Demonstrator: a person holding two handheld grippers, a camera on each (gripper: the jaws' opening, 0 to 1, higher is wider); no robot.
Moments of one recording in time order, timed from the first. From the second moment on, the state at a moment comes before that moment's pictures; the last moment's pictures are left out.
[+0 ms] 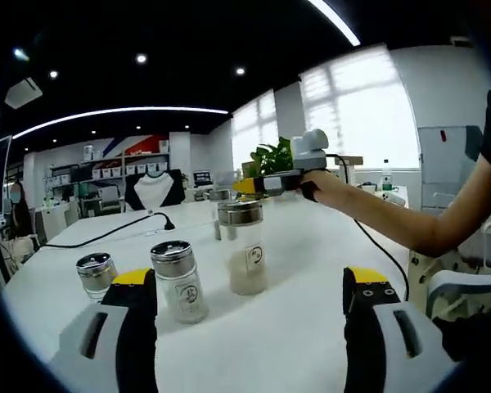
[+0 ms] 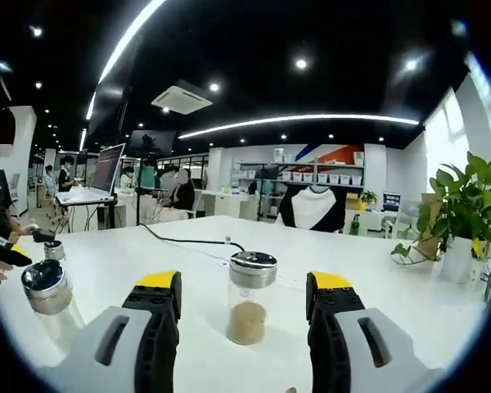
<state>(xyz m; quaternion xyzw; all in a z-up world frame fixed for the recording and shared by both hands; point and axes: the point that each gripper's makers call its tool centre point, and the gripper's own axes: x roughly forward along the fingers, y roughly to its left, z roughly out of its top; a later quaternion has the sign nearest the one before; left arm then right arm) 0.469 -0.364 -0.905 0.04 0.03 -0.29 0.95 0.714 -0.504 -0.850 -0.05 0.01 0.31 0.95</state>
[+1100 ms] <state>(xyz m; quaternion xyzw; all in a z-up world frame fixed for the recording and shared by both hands) 0.460 -0.399 -0.916 0.04 0.04 -0.35 0.94 0.776 -0.482 -0.883 -0.04 0.06 0.29 0.95</state>
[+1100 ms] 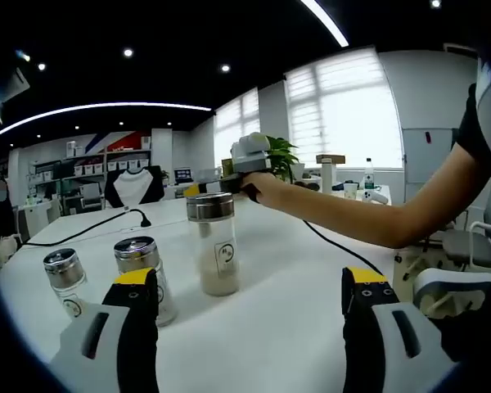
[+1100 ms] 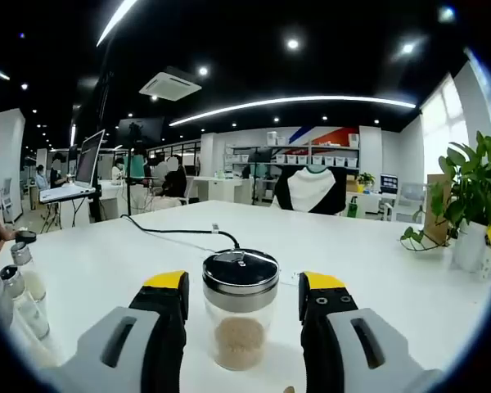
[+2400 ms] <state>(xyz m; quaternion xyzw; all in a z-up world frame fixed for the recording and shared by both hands) 0.468 -0.362 -0.928 0.03 0.07 -0.27 0.96 0.782 -0.482 -0.878 -0.02 0.03 0.28 0.96</state>
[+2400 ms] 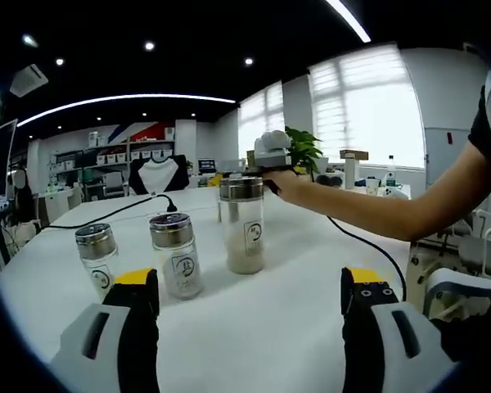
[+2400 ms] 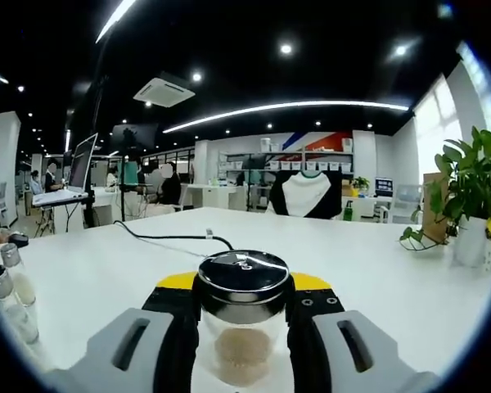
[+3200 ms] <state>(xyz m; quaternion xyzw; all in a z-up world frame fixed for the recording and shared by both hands) 0.454 -0.368 -0.924 0.04 0.07 -0.29 0.96 0.749 -0.512 -0.841 -0.04 0.02 0.29 0.96</state>
